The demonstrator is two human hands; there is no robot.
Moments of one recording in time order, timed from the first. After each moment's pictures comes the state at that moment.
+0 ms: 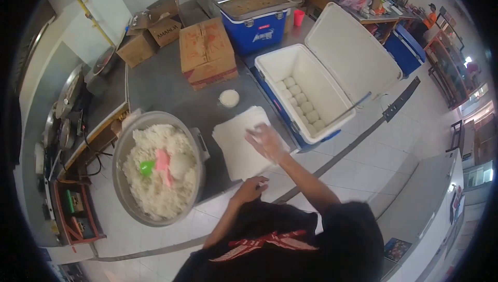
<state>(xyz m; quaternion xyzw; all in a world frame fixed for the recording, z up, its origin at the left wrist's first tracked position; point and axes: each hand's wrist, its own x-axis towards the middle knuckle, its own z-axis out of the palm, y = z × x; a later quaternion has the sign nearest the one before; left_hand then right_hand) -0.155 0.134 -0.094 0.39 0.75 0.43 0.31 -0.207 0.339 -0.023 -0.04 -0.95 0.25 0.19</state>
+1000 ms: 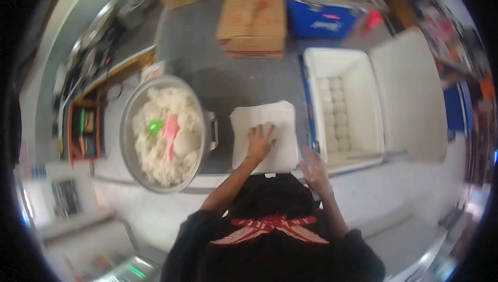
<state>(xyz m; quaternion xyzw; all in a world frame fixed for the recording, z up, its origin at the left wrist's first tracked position) -0.260 0.251 -0.110 0.18 0.93 0.32 -0.01 -0.132 0.469 -0.016 0.00 -0.92 0.39 0.01</state>
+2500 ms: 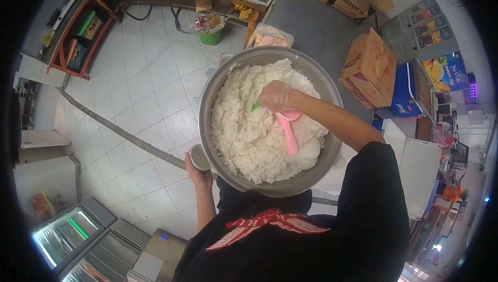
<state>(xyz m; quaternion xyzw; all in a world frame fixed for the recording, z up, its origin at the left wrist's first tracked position) -0.159 -0.275 -0.075 -0.43 0.24 0.84 -0.23 -0.496 -0.097 0.023 0.60 -0.75 -0.16 -0.22</state>
